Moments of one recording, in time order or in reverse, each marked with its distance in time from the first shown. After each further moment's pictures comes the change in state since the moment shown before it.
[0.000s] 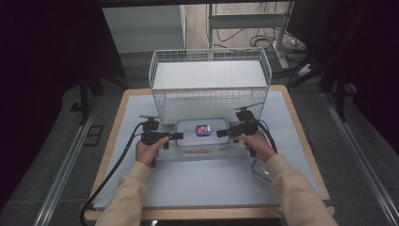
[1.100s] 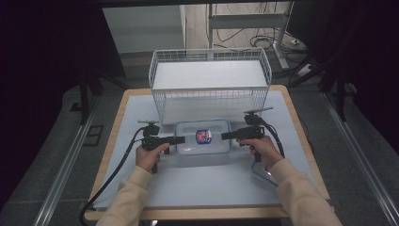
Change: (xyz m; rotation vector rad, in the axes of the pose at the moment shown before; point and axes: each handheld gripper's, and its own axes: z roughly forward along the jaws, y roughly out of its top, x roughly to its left) left arm -0.015 -0.017 -0.008 -0.040 -0.072 0.011; right arm -0.014 -0.018 -0.015 -0.013 0.167 0.117
